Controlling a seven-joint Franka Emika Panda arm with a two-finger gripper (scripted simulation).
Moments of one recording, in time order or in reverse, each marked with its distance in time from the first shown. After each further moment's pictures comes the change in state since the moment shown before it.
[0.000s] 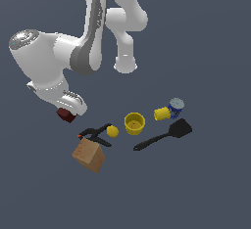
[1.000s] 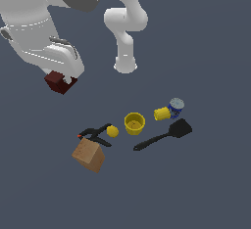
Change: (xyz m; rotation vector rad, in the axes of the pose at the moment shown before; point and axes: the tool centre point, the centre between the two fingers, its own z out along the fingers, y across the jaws) arm -0.020 -0.022 -0.162 -0.002 -0.008 -0.001
